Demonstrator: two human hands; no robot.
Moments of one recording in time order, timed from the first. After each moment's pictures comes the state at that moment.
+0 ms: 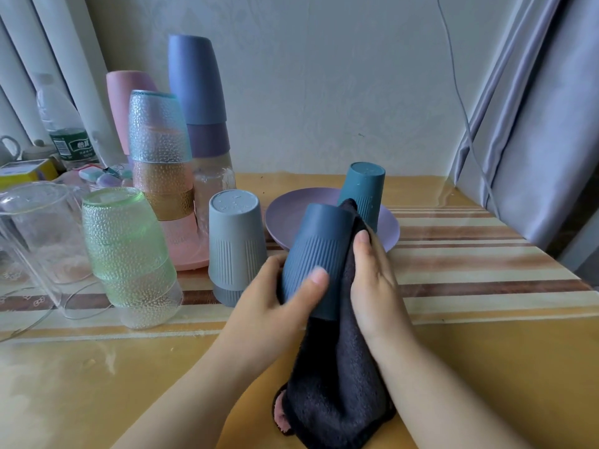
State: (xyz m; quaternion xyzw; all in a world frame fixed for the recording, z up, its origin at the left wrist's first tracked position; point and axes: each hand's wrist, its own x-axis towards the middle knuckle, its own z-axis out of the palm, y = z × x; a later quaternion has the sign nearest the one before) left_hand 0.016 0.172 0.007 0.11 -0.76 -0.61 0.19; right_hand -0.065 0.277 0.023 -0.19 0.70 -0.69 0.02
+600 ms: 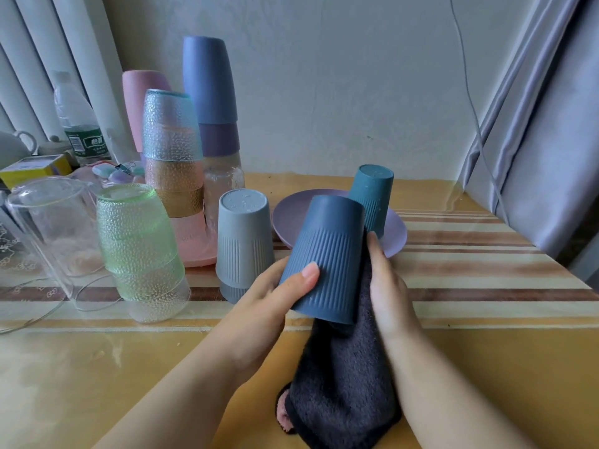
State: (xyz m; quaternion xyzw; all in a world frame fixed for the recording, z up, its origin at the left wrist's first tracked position) left_hand 0.023 0.163 0.012 0.08 -0.65 -0.75 0.09; right_hand -0.067 0.282 0.028 -0.11 0.62 -0.76 0.18
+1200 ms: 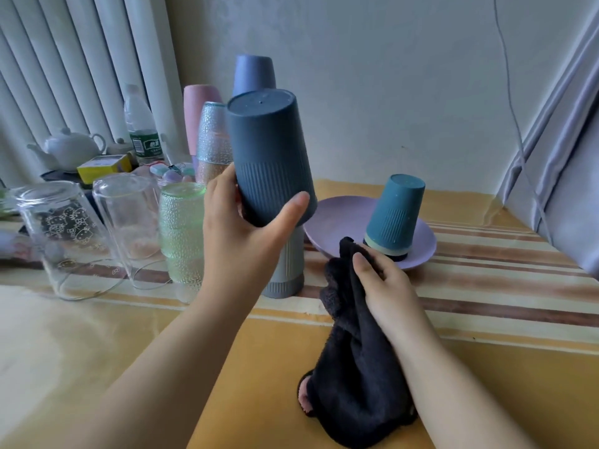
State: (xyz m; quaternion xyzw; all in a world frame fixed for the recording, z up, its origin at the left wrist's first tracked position) left_hand 0.024 0.135 0.059 0.19 -0.72 -0.43 0.51; right_hand -0.073 0.271 0.010 -0.22 0.72 -0.65 0.11
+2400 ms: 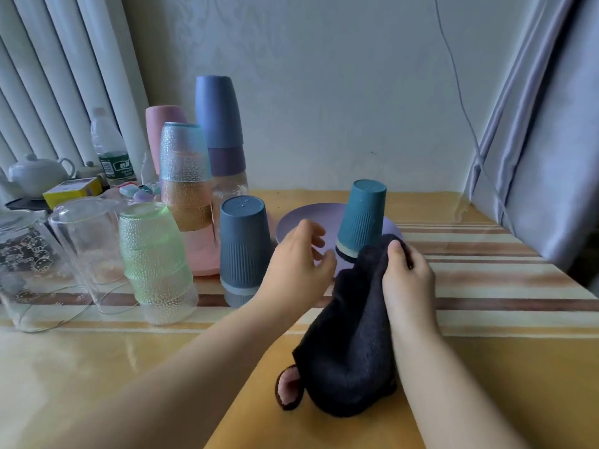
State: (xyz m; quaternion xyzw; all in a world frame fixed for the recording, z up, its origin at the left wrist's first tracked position) left_hand -0.044 0.184 0.030 0.13 -0.88 -0.36 0.29; right_hand -0.109 0.303 0.020 -0.02 0.70 -0.72 -0.05
